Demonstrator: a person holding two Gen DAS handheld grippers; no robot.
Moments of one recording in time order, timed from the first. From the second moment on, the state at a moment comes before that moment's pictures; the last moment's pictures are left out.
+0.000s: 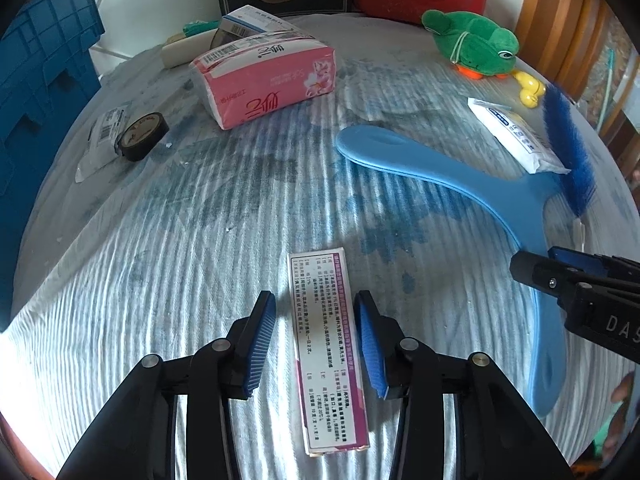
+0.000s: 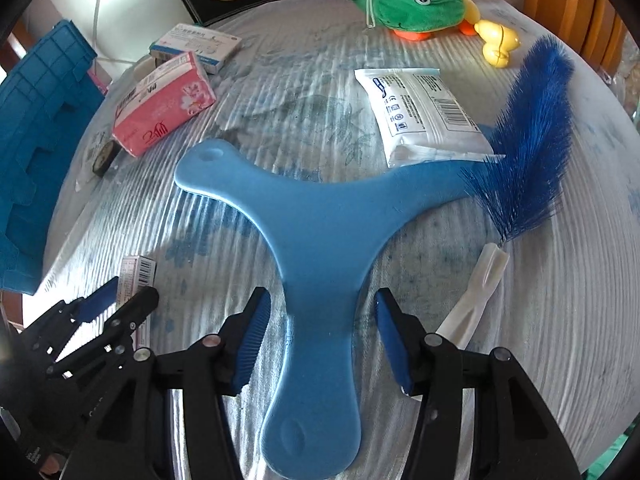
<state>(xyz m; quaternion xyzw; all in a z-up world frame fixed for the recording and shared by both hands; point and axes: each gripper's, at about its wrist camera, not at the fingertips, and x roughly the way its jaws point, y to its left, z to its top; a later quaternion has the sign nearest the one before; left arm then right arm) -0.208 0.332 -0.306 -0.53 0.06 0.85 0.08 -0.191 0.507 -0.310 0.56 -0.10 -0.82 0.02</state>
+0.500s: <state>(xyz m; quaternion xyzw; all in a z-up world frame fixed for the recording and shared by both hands) -0.199 0.309 -0.297 -0.50 0.07 0.86 0.09 -0.174 0.456 -0.300 0.55 -0.02 -0.83 0.02</state>
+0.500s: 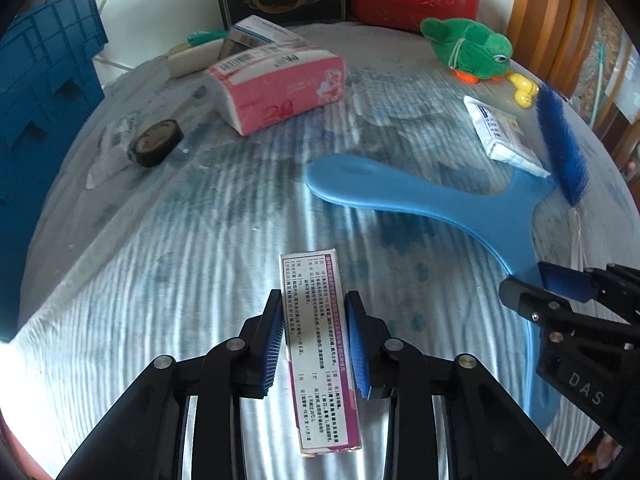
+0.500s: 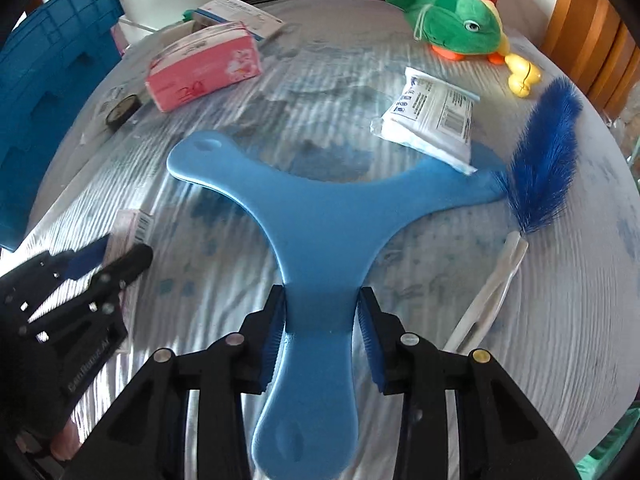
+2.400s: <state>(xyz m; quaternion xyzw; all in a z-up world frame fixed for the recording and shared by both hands) -0.199 -0.110 0.065 -0.20 -0.02 0.94 -0.26 -0.241 0.016 0.082 0.18 0.09 -0.92 0.34</state>
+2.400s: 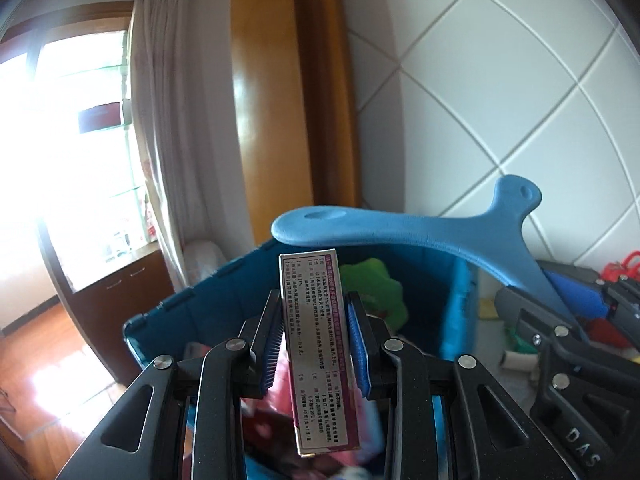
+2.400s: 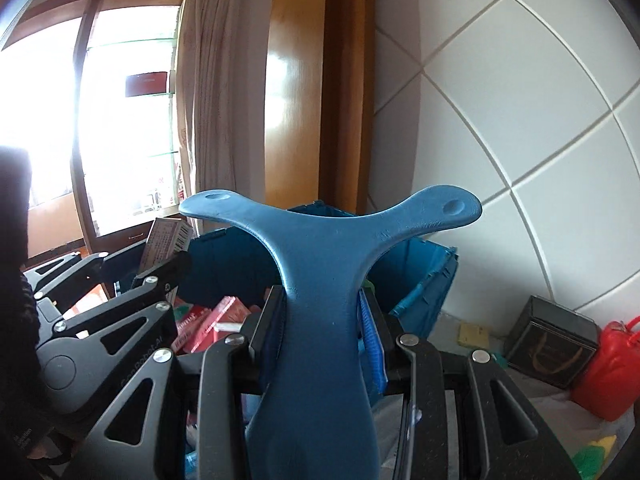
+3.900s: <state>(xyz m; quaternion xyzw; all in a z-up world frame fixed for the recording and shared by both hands) -0.228 -0.239 -0.012 -0.32 -0.09 0.90 -0.27 -0.292 -0.104 0.028 0.28 0.18 -0.89 0.32</state>
